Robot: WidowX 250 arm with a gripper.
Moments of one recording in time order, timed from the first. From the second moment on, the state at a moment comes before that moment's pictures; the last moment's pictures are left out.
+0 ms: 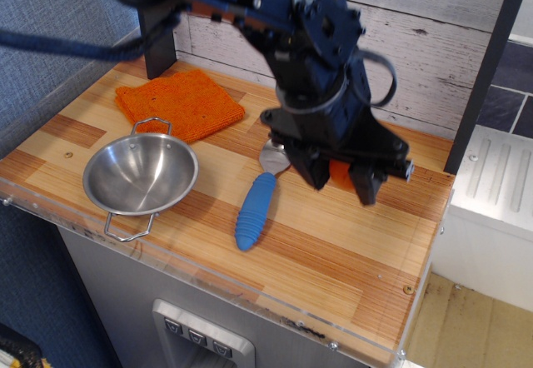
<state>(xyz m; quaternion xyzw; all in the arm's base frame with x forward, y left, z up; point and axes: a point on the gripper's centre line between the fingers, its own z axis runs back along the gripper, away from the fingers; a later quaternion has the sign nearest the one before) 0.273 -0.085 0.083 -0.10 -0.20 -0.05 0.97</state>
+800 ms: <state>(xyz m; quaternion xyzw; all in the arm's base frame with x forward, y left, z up) 0.231 -0.071 0.037 -0.06 -0.15 -0.10 0.98</state>
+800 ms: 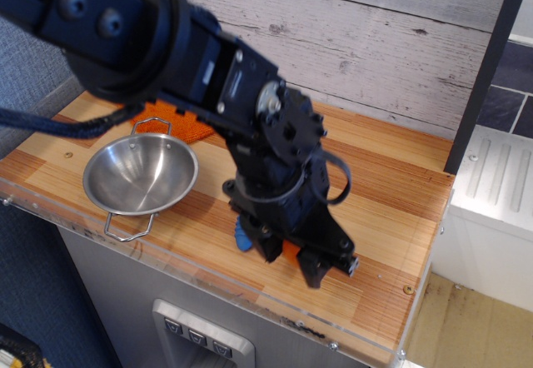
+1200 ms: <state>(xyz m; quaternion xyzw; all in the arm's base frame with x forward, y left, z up) 0.230 -0.069 0.024 -0.05 -0.13 -0.09 0.99</state>
